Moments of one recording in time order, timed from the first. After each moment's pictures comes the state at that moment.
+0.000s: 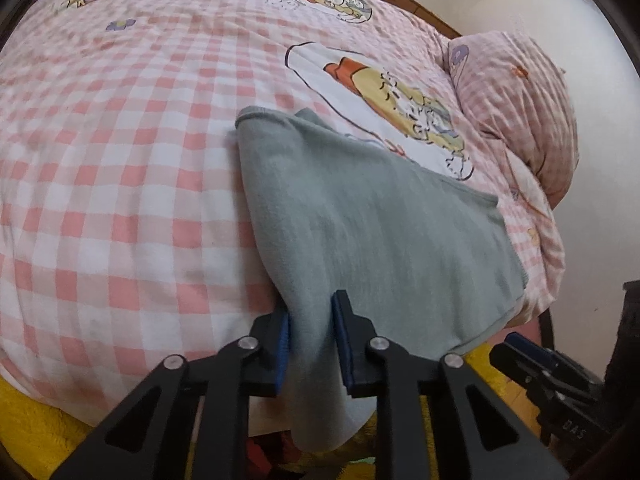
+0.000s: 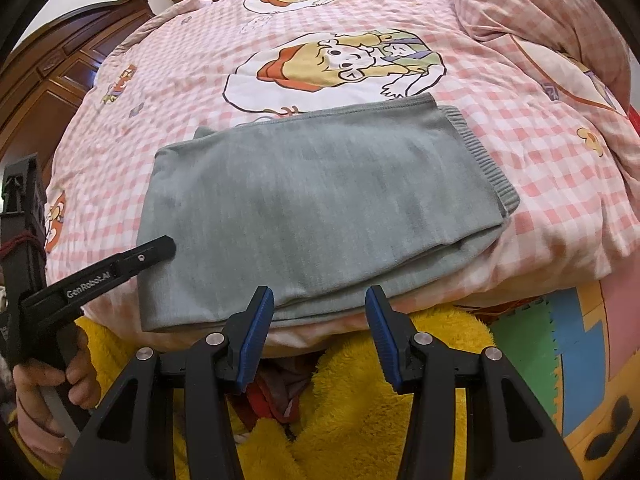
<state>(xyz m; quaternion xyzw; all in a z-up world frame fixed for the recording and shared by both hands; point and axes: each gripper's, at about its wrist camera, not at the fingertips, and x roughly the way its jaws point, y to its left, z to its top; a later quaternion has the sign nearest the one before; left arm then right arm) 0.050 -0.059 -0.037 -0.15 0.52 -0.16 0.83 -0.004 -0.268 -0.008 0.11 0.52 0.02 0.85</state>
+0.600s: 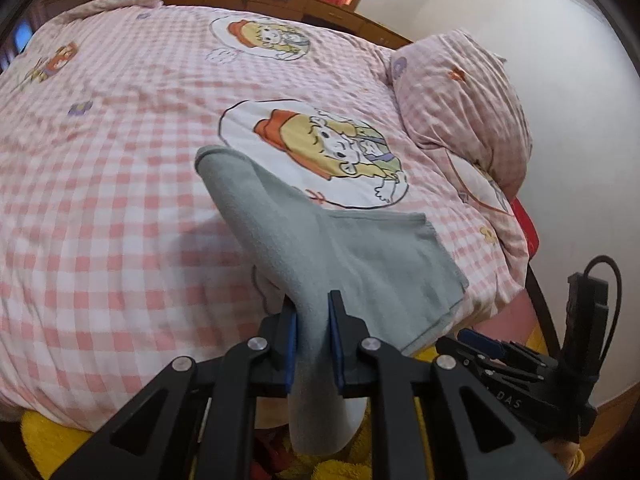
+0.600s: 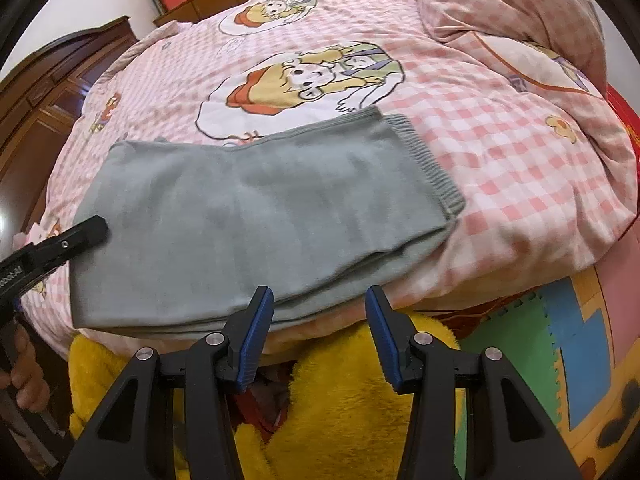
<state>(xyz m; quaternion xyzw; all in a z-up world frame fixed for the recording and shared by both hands) 0.035 -0.094 0.043 -0.09 0.46 -0.21 0.86 -0.012 -0.313 -0.002 0.14 0.50 0.00 0.86</state>
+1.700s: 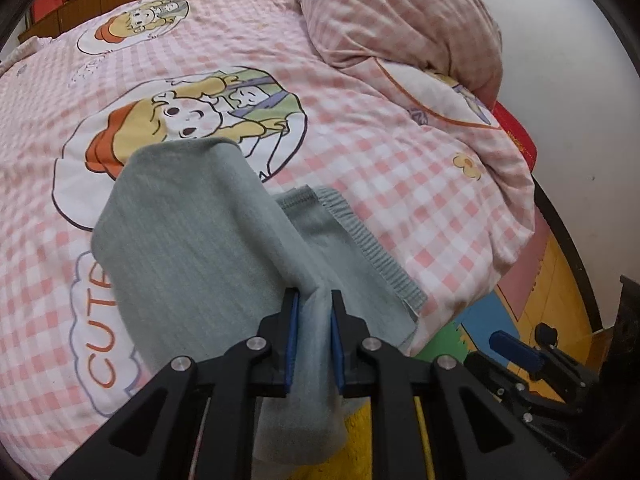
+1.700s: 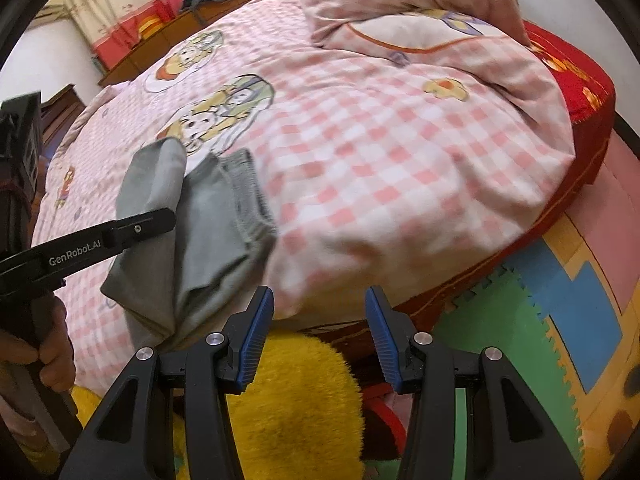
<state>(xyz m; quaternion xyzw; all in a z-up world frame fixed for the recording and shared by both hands) 0.087 -0.298 0.007 0.05 0.51 -0.28 0.81 -0.041 -0.434 -0.018 0.23 0.47 -0.09 0.85</state>
